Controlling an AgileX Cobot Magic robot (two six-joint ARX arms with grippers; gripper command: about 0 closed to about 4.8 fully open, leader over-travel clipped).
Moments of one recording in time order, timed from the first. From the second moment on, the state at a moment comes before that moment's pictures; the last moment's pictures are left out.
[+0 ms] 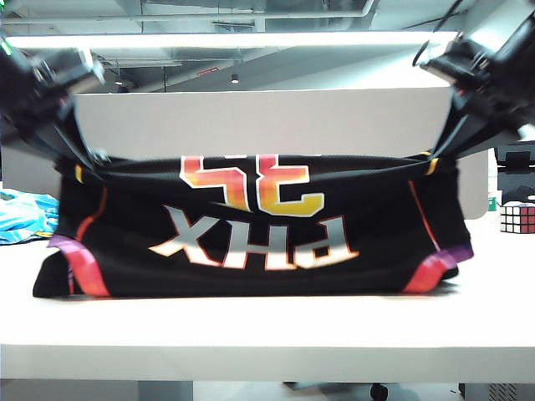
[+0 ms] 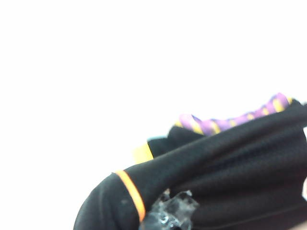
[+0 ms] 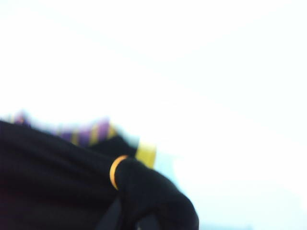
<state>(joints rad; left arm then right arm) -0.10 1.40 0.94 -0.24 0.29 -0.09 0.12 1.42 0.96 -0.18 -0.25 0.19</state>
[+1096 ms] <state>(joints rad) 0.01 1.02 0.83 -0.11 0.46 -0.04 0.11 1.10 0.94 -0.23 -0.29 0.04</state>
